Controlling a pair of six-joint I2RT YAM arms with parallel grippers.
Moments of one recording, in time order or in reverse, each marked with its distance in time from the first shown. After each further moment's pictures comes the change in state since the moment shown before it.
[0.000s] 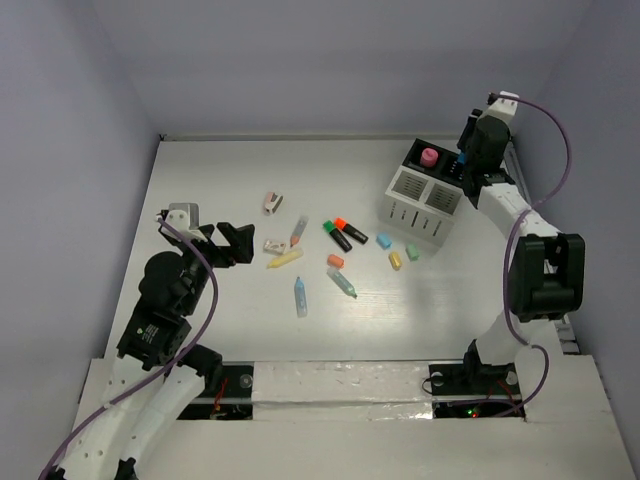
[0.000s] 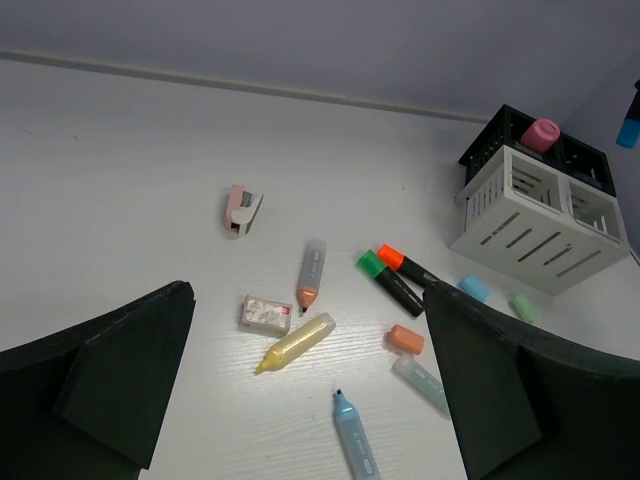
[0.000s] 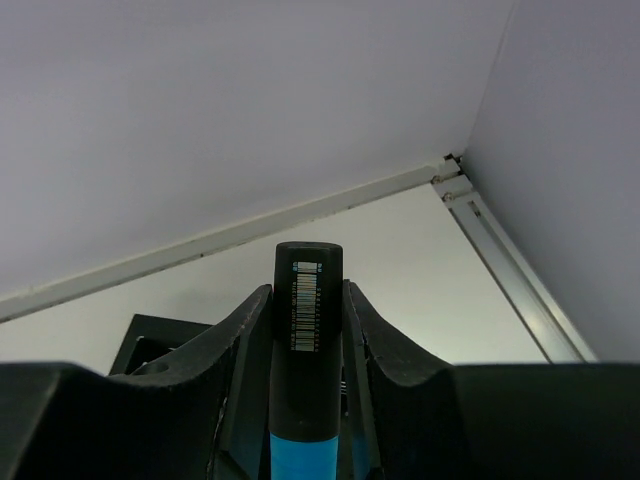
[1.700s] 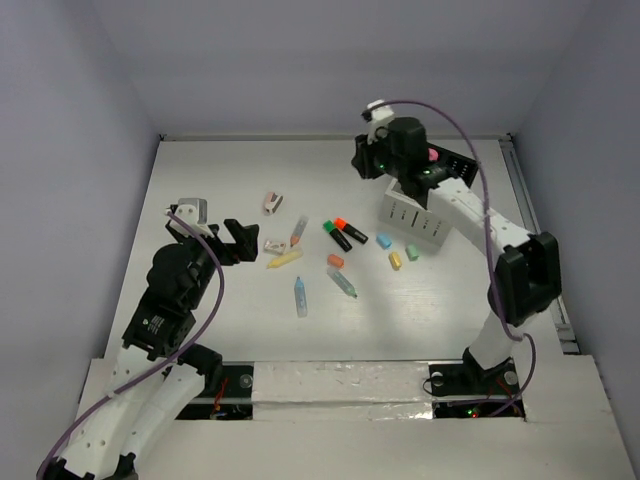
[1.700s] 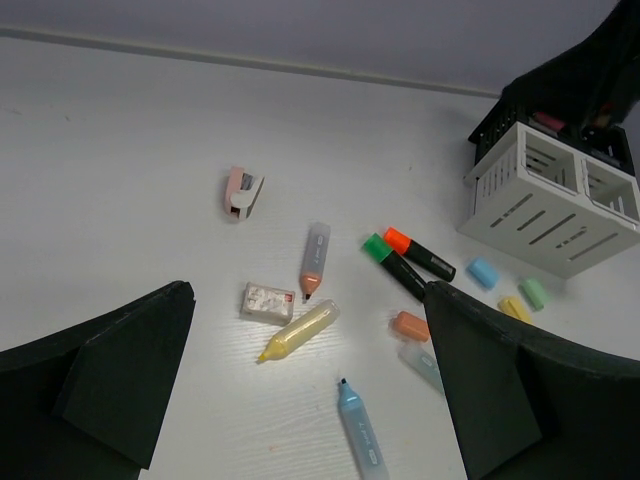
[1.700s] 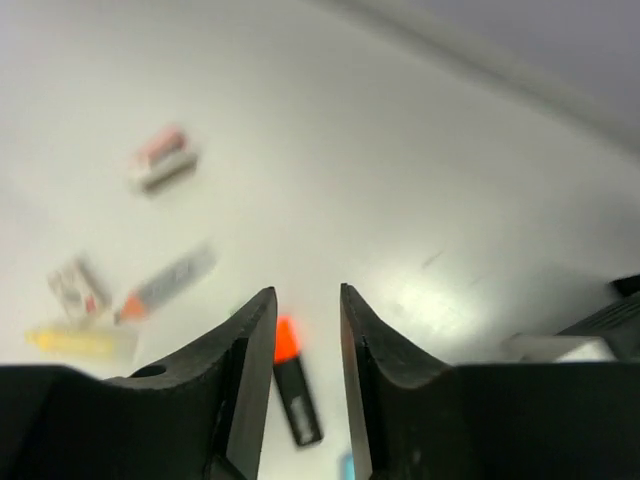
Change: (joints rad) left arm 0.000 0.056 0.000 0.001 0.013 0.005; right arm 0.409 0.020 0.216 -0.441 -0.475 -0.116
